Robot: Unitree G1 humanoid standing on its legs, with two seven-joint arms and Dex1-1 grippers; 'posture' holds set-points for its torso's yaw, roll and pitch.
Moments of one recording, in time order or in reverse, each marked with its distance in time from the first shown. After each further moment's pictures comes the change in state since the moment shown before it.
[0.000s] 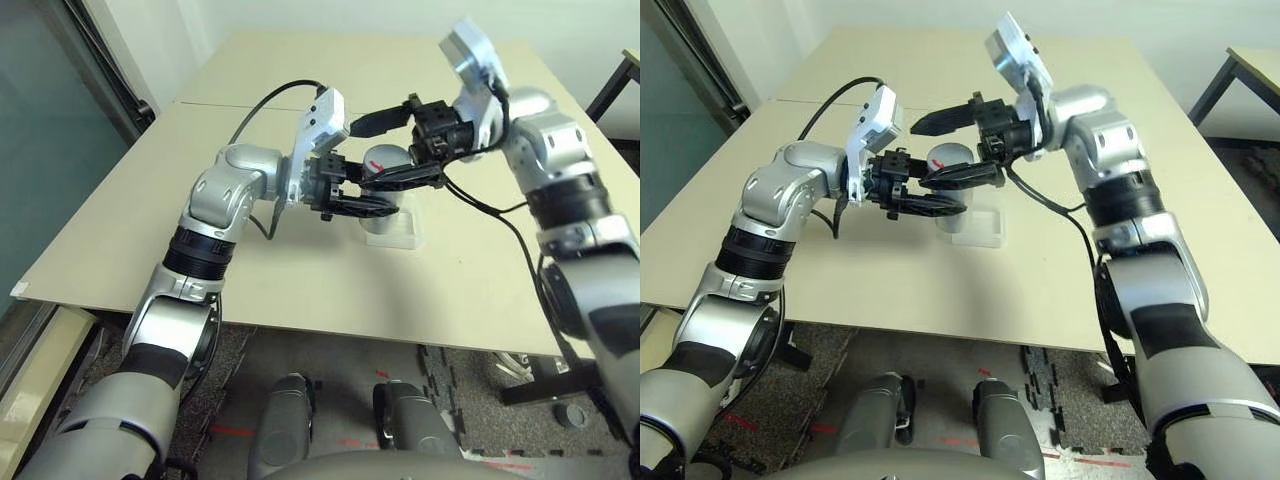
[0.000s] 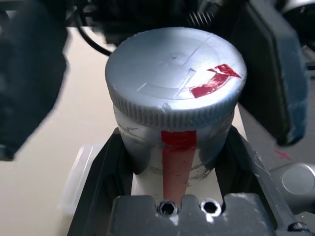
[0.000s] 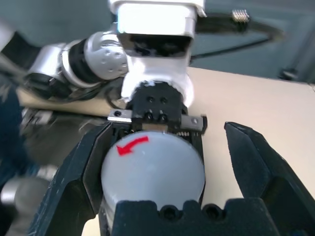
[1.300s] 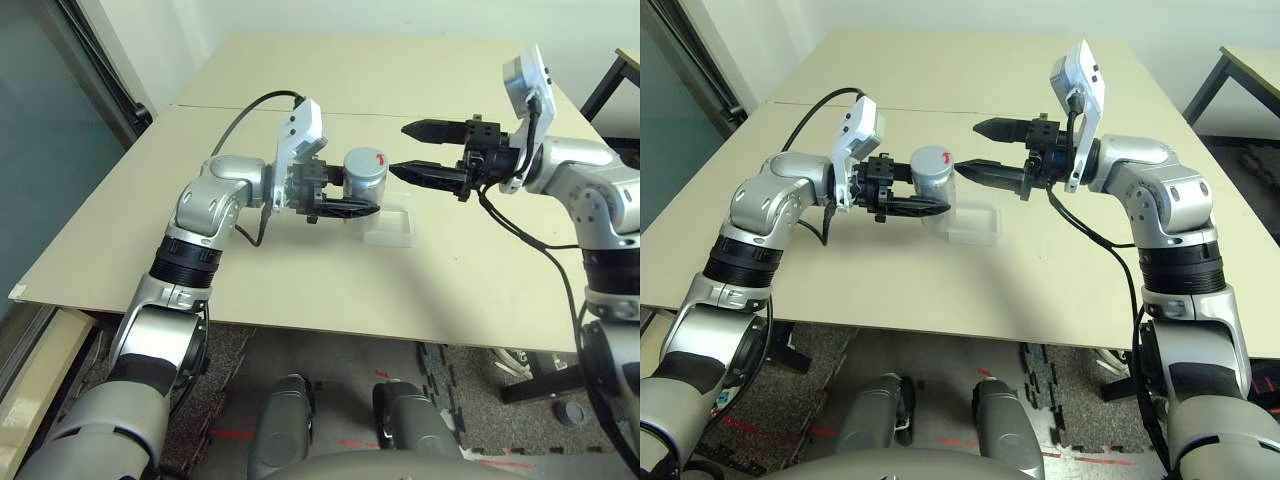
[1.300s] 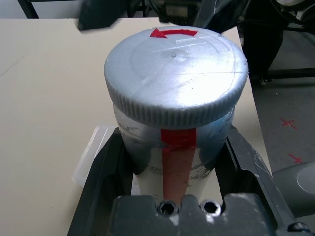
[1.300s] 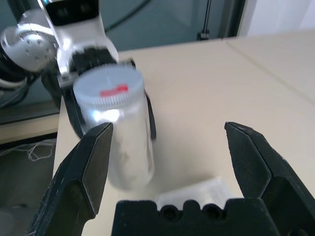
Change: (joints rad) left arm 0.052 0.052 0.024 0.040 -0.007 -0.062 0.033; right arm 0.200 -0.146 -0.112 -0.175 0.083 0.175 -0.246
